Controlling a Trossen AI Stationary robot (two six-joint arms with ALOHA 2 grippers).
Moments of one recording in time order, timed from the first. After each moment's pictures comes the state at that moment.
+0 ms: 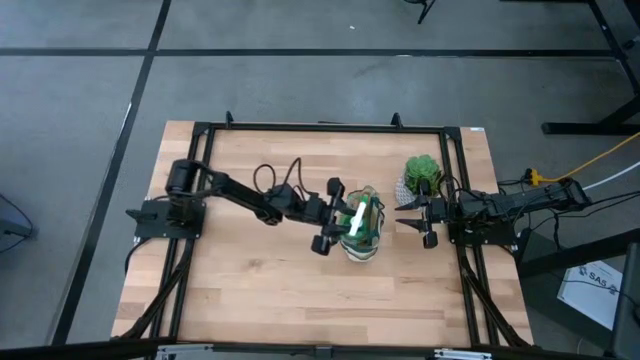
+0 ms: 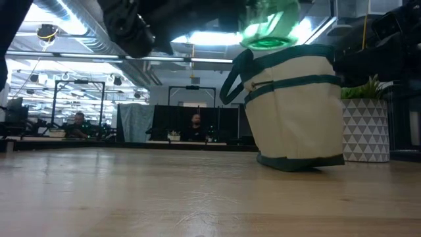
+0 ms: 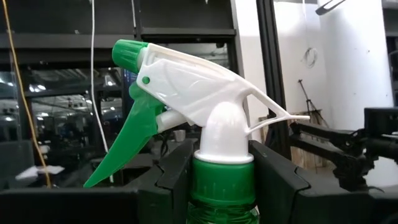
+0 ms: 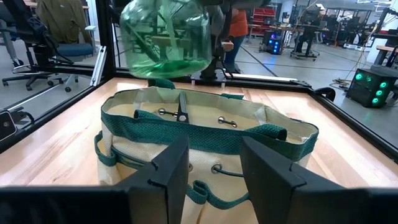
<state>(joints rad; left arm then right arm) -0.05 1.93 1.00 1.36 0.20 0.03 0.21 0.24 0.01 0.15 0.15 -0.04</state>
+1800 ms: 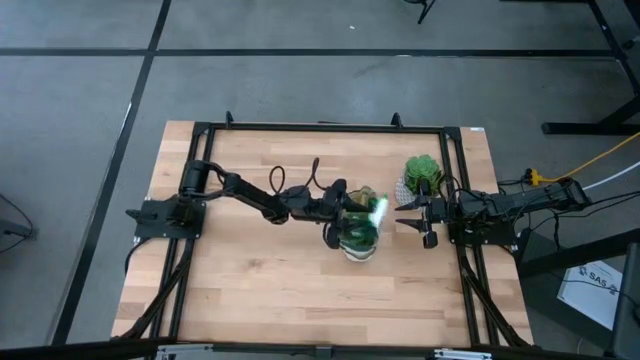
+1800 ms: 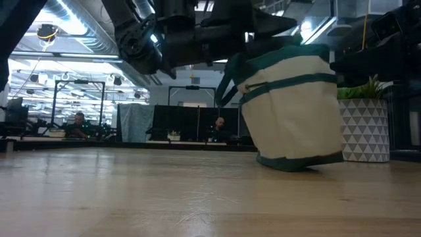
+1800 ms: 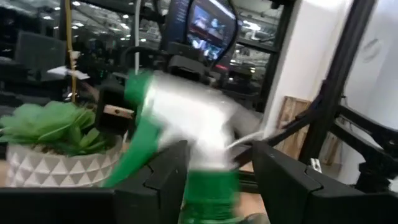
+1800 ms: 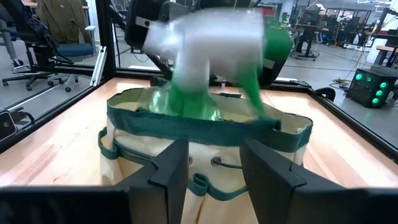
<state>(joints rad) -0.02 2.04 1.04 1.21 0.06 -0.25 0.21 0.24 0.01 0.15 0.15 -0.04</state>
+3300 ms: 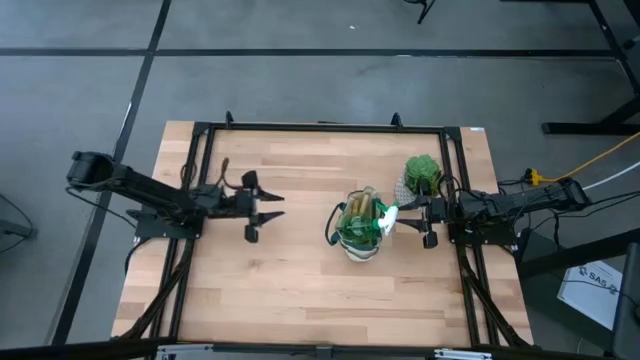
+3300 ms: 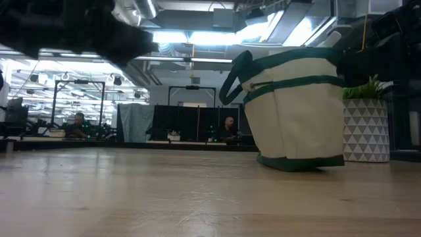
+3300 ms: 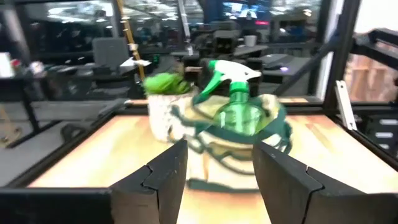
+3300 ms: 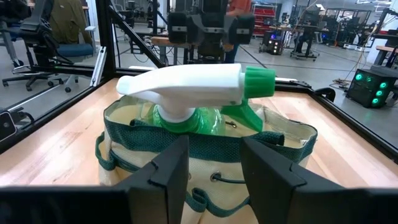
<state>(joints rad) -0.11 1.04 0.21 0.85 -0.21 0.02 0.21 0.24 0.01 0.15 0.15 -0.04</state>
